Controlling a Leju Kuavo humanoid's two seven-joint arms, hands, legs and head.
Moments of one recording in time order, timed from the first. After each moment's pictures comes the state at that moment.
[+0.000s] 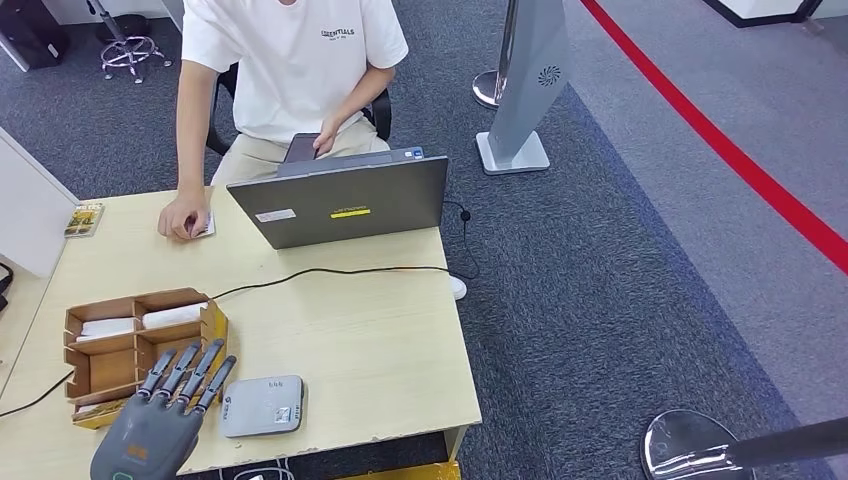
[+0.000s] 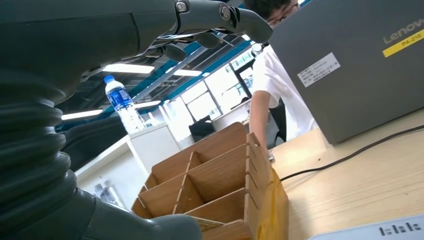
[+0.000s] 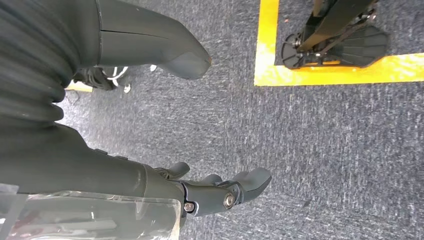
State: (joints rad) left arm 0.20 0.58 -0.54 -2.04 -1.41 0.03 0.25; right arm 0.07 0.20 -1.03 -0.54 1.26 0.11 -0.14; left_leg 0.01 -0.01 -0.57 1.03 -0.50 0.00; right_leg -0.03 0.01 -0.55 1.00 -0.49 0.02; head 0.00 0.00
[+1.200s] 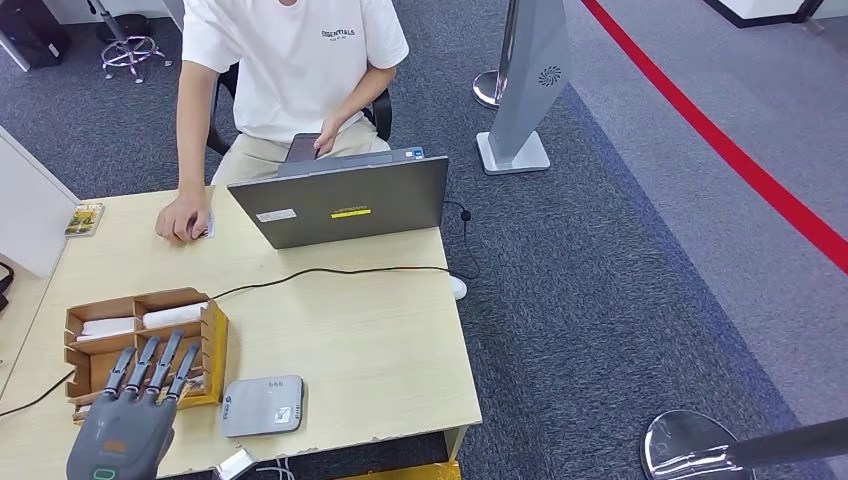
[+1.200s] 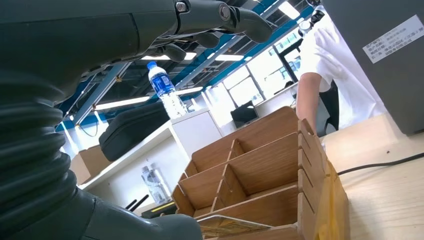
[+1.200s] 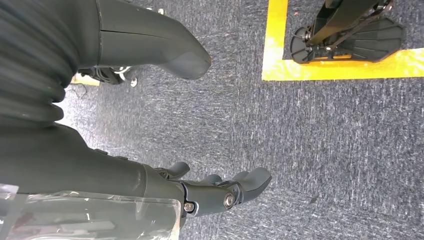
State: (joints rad) left arm 0.24 0.51 -0.44 -2.04 -1.47 0.00 0.36; right arm 0.05 0.21 -1.12 -0.54 1.37 0.12 -0.15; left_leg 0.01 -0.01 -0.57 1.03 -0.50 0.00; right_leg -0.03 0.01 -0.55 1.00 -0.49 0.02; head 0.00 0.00
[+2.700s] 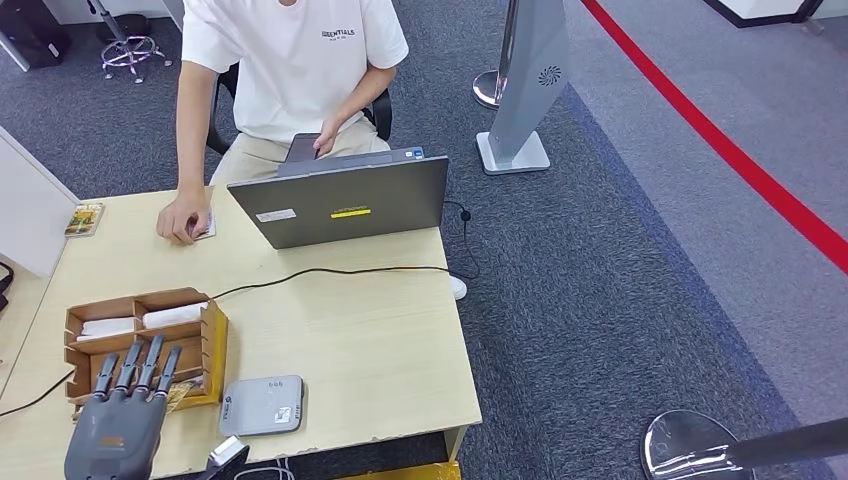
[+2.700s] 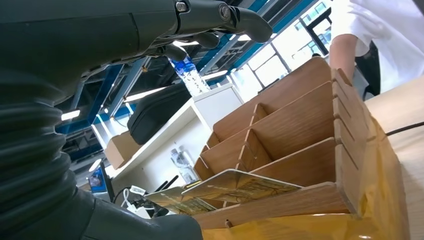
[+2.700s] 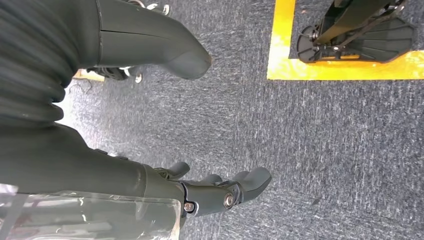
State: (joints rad) left arm 0.24 0.44 -0.38 -1.94 -1.52 -0.02 0.41; right arm 0.05 0.21 -1.16 -0.54 1.44 0.12 -0.16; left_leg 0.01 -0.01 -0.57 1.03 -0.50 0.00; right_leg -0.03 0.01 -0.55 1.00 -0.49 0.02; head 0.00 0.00
